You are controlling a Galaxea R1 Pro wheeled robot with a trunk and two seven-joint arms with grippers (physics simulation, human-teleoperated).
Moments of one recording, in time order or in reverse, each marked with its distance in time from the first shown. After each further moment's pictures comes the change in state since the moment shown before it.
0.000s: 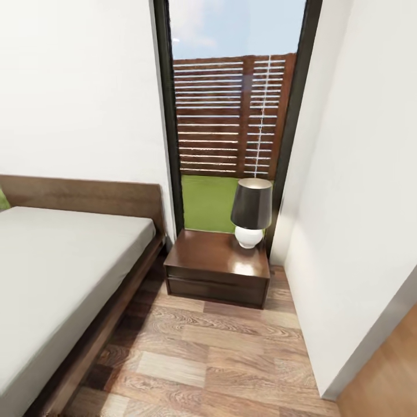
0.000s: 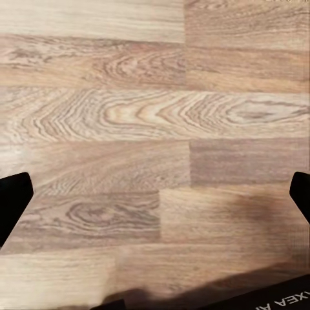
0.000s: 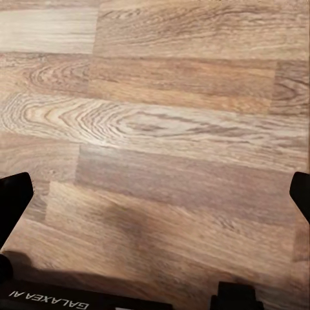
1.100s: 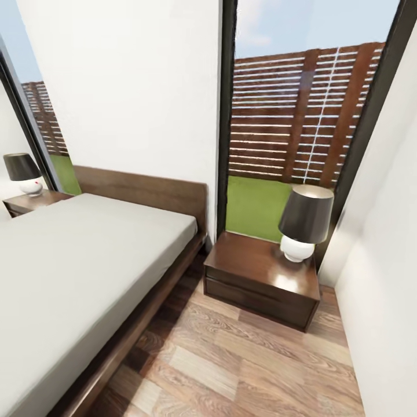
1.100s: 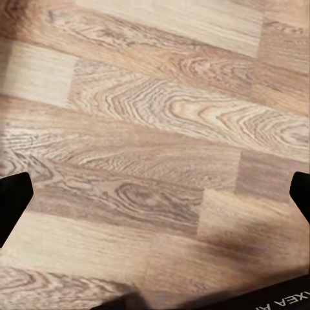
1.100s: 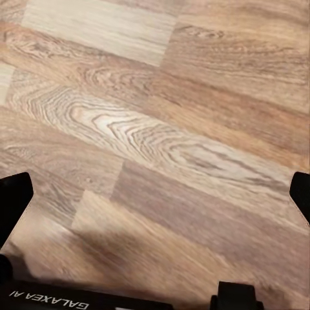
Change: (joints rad) left arm 0.000 0.000 0.000 0.000 0.000 0.000 0.000; right arm 0.000 0.000 0.000 0.000 0.000 0.000 0.000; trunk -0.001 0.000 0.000
